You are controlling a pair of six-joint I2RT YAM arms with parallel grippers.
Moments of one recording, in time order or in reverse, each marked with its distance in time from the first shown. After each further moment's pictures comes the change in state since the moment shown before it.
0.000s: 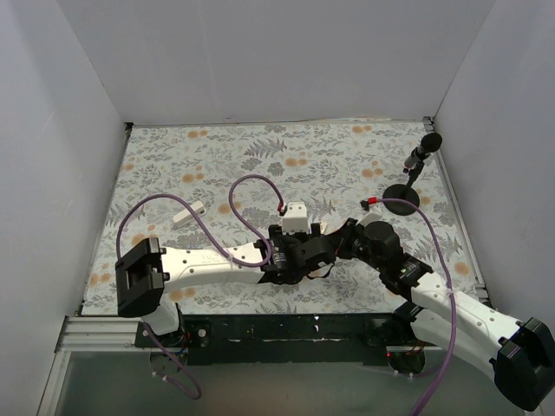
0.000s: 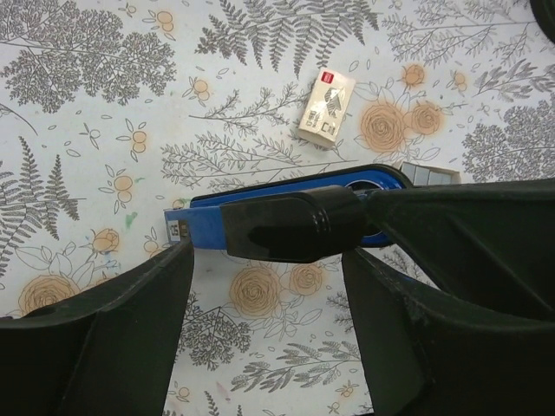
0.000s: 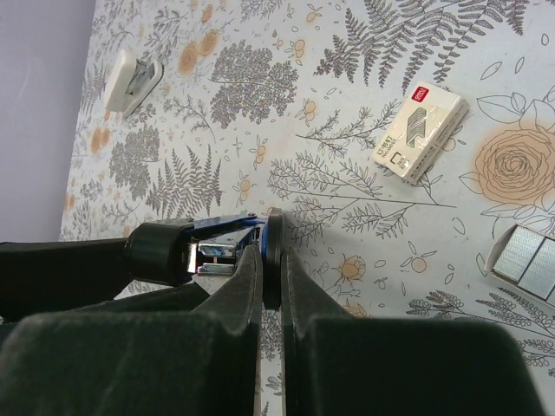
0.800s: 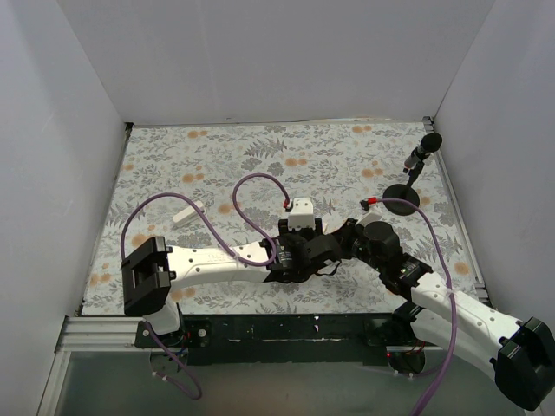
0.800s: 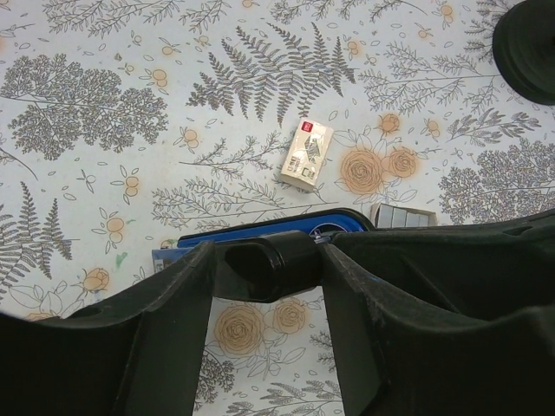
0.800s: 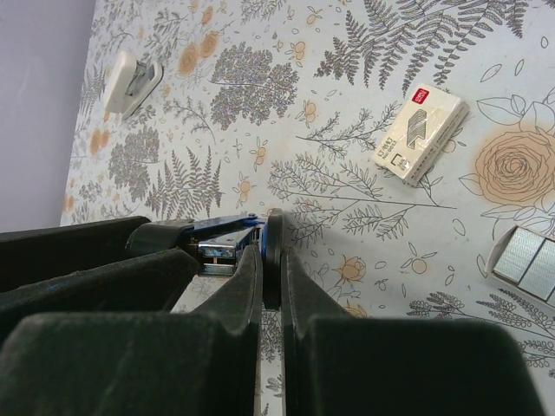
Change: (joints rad) left arm -0.002 0.039 0.051 0.061 -0.105 0.060; right arm 0.010 0.002 0.002 0.003 0.018 0.000
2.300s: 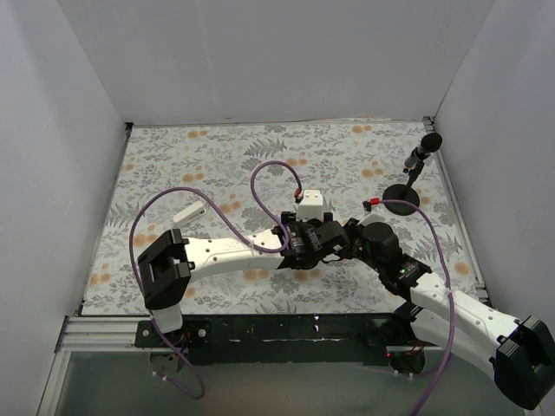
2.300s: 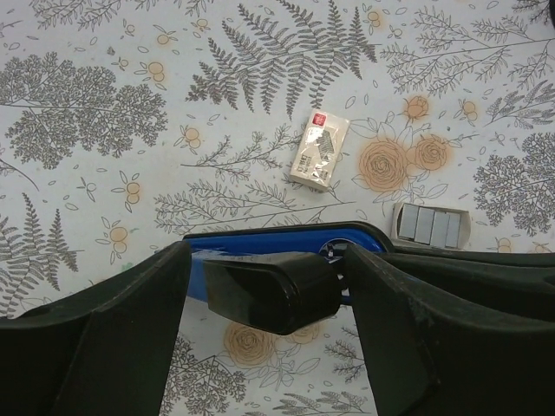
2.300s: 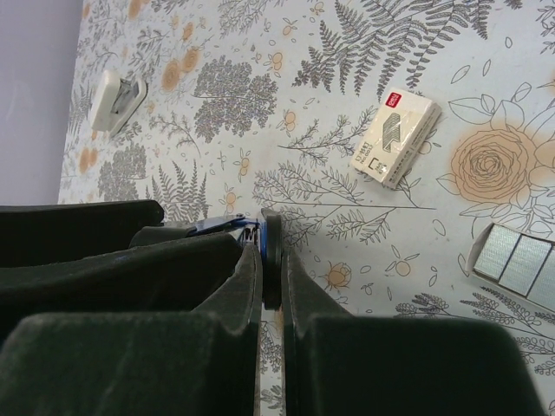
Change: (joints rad) left arm 0.064 0.099 0.122 -0.074 0.107 0.072; right arm 0.005 0.010 -0.015 0.017 0.043 0.026
